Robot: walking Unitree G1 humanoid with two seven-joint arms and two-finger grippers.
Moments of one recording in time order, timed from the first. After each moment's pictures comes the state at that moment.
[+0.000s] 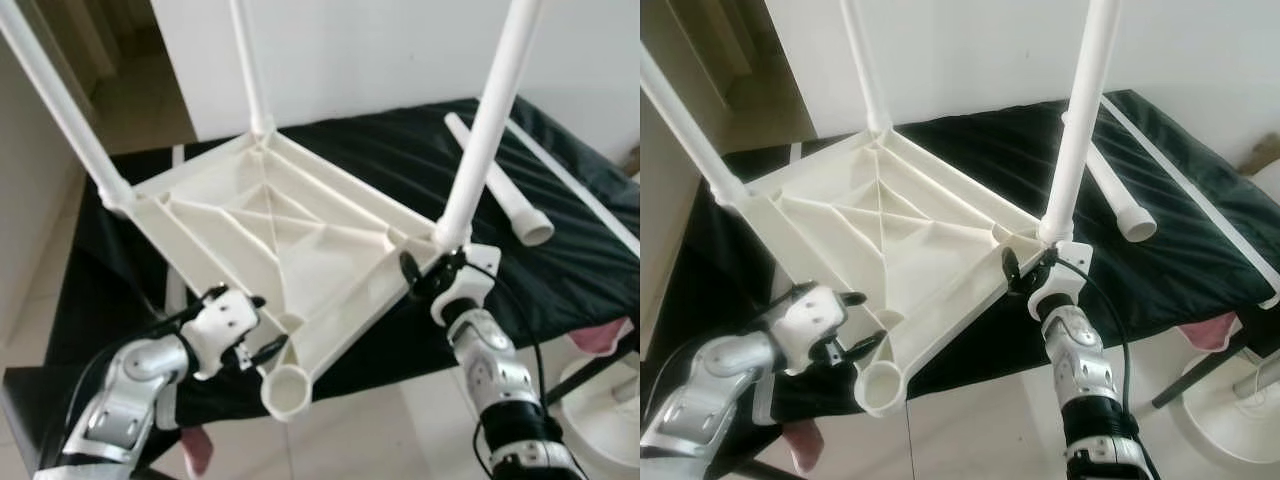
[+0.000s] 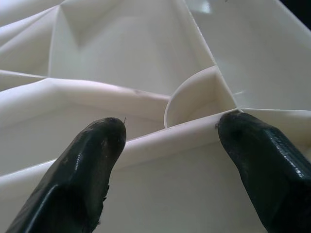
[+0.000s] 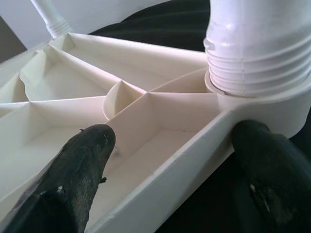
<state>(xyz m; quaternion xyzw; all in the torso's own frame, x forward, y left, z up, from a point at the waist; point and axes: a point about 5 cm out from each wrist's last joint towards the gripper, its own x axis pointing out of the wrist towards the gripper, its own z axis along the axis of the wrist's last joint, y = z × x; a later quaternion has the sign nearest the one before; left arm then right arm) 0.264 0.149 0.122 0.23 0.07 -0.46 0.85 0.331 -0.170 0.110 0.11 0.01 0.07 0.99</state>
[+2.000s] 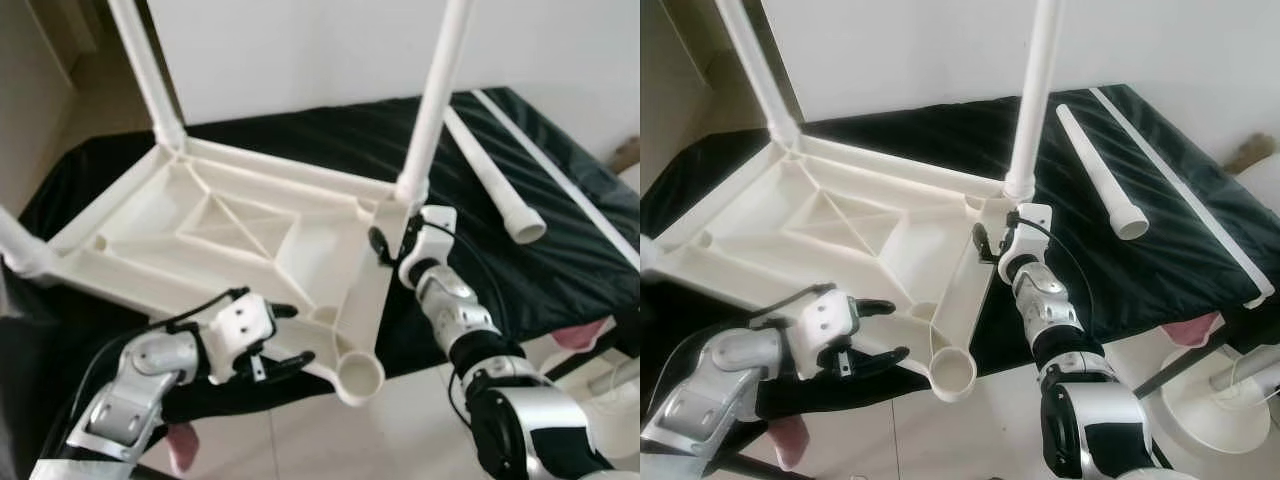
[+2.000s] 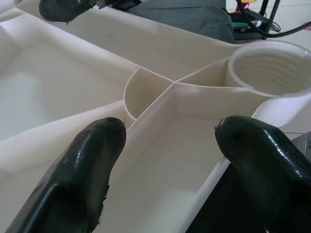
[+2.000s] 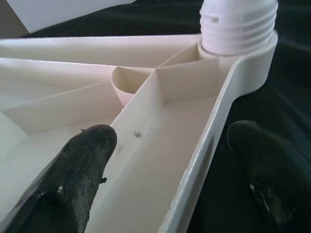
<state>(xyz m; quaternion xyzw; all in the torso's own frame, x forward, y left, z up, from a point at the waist) 0.257 0.137 0.138 0.23 0.03 -0.55 0.80 0.378 -0.137 0.129 0.09 0.02 0.07 0.99</state>
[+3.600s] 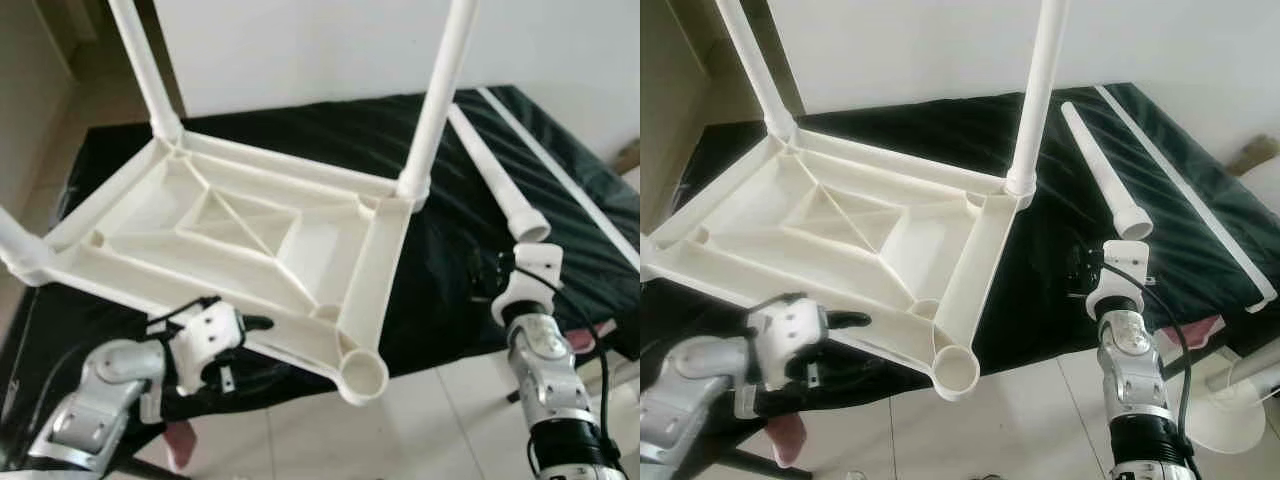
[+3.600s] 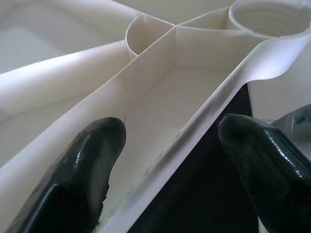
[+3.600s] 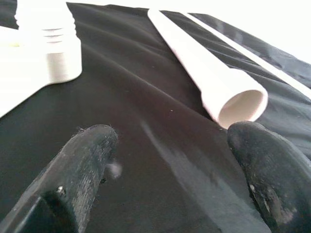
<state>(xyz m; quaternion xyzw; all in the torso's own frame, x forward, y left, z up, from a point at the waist) 0.246 0.162 0.128 0.23 0.06 -0.56 0.79 0.305 -0.236 0.131 -0.06 -0.03 -0.09 0.99</state>
